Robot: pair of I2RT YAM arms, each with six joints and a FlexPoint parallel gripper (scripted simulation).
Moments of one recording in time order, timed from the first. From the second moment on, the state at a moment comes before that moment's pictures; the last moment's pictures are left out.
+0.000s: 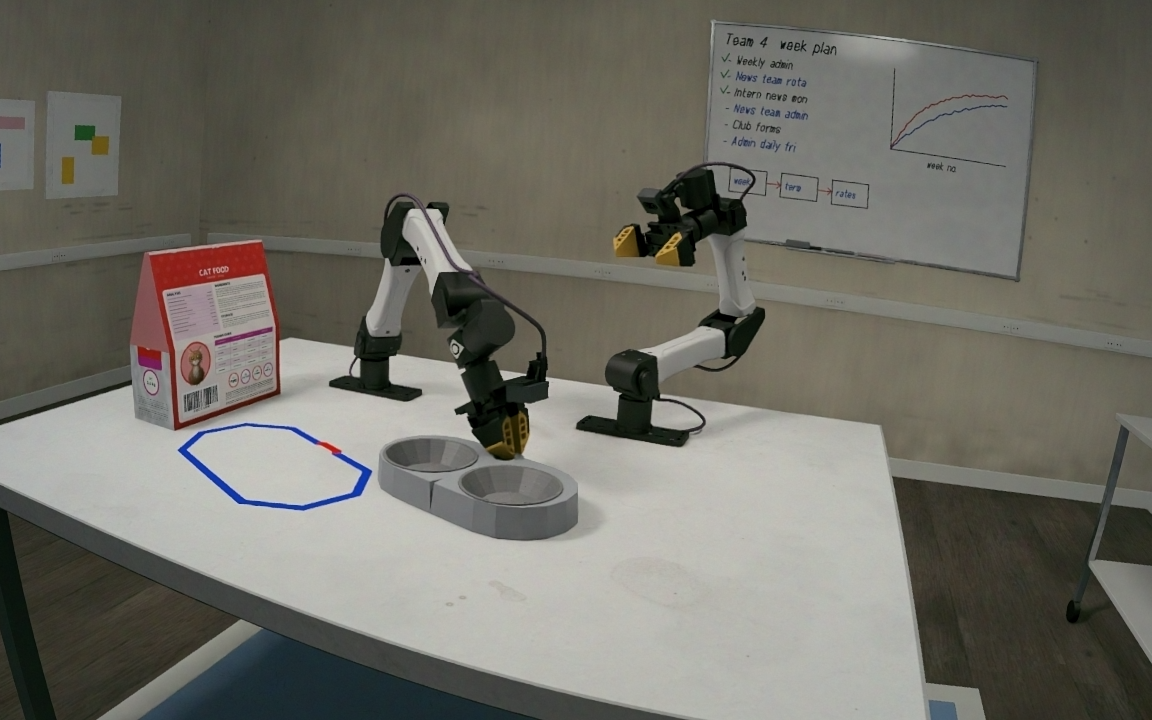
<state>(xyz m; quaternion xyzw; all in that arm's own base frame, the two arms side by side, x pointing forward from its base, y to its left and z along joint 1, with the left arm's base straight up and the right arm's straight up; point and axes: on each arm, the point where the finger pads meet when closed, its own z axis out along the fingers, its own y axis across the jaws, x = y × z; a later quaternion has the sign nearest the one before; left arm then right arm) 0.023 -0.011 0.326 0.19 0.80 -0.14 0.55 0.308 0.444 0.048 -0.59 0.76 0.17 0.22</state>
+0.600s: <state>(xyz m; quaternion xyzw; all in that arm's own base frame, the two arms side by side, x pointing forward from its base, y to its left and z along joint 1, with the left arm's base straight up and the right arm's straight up) 0.021 -0.012 0.324 0.20 0.80 -0.14 0.55 0.309 0.437 0.048 -0.60 0.75 0.17 0.22</state>
